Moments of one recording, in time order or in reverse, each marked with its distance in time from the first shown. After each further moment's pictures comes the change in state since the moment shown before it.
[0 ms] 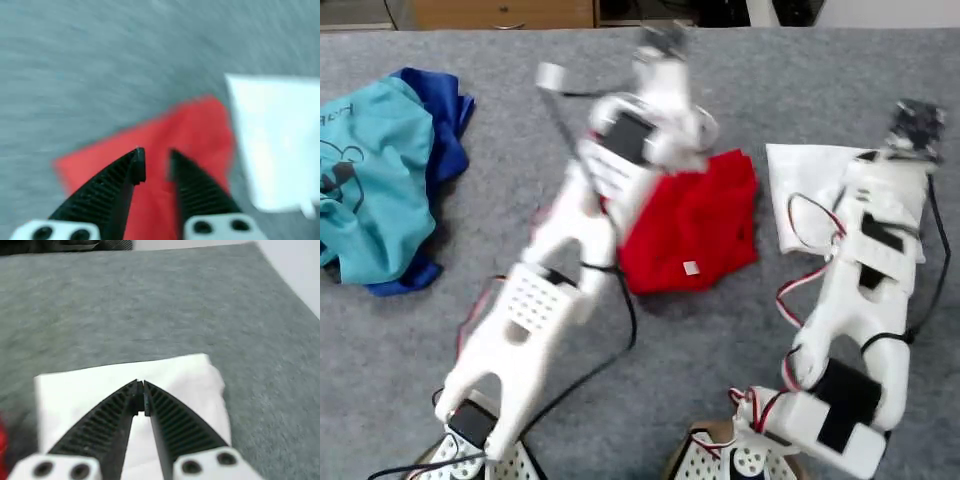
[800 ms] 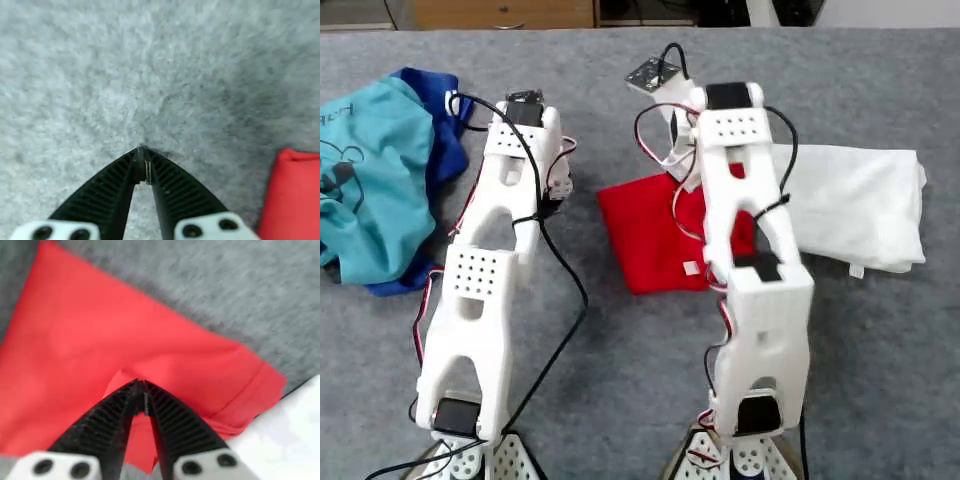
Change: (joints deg) left arm -19.1 6.8 28.0 2.9 -4.9; right arm -32.6 50.0 -80.0 83.9 21.5
